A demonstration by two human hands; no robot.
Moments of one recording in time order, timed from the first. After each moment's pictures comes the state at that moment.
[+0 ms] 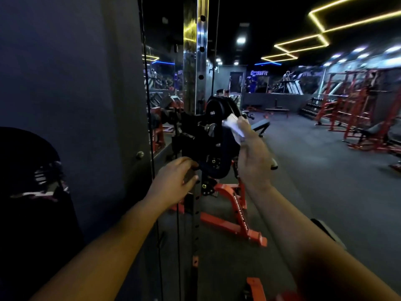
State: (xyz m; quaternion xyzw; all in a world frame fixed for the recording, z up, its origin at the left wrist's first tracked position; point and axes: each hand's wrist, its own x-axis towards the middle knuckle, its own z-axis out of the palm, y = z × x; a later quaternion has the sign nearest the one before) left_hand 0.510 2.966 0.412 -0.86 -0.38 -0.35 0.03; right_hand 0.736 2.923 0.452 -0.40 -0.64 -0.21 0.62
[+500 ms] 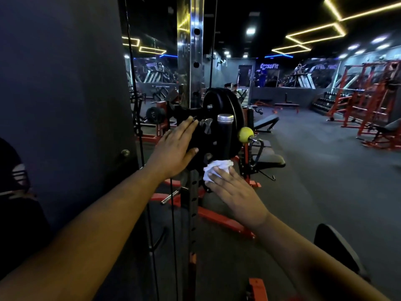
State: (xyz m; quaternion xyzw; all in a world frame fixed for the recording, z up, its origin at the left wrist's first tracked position) left_hand 0.543 3.046 0.444 -0.85 -0.41 -0.30 0.12; right_hand 0.778 2.959 0.353 -0.34 -0.83 -0.34 0.27
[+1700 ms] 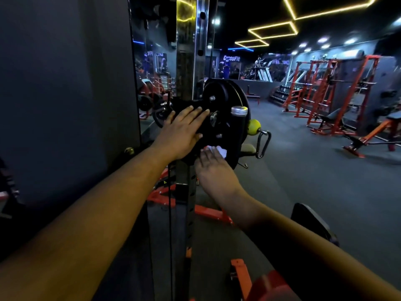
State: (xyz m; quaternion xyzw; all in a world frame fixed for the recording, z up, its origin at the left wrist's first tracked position) left_hand 0.537 3.101 0.459 -0.89 -0.33 -0.27 0.15; right_hand 0.670 2.998 0.382 -0.61 -0.69 -0.40 -0.01
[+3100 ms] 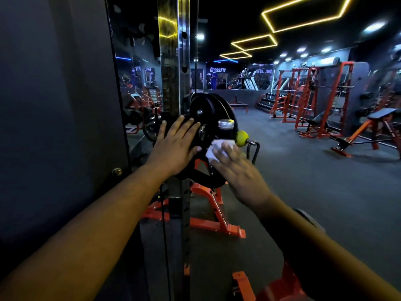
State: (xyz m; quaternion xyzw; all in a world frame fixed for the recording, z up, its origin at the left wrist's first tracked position) left_hand 0.553 3.091 0.465 -0.88 -0.34 -0.28 0.17; right_hand 0.757 2.965 0.408 -0.44 -0.75 -0.42 0.26
